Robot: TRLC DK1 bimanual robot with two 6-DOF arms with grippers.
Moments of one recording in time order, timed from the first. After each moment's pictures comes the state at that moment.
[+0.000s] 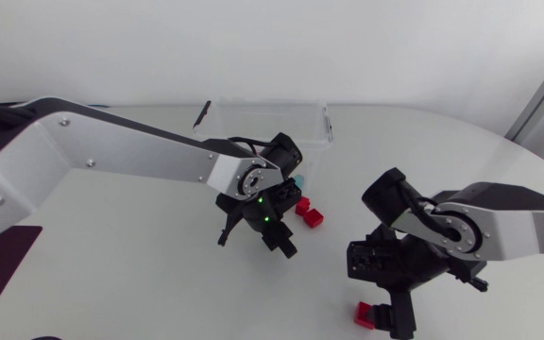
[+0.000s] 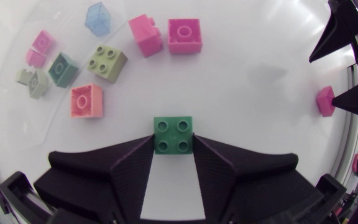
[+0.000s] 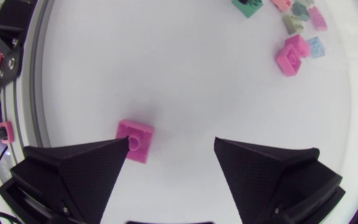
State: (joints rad) left arm -0.74 2.09 1.36 -0.53 0.02 0.24; right arm 0.51 1.44 0.66 -0.65 -0.06 -0.89
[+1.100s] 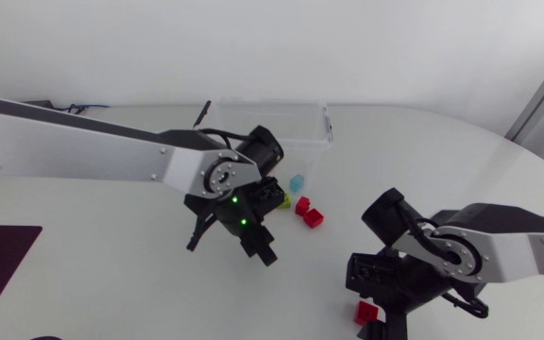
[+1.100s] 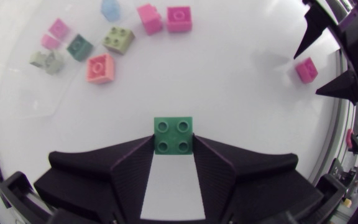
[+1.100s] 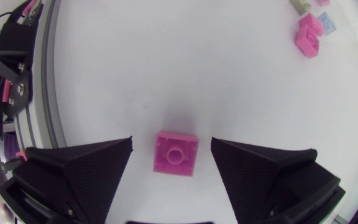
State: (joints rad) left arm -0.73 1.89 1.23 -0.61 0.01 0.26; right arm 0.54 1.43 0.57 -0.61 -0.17 -0.69
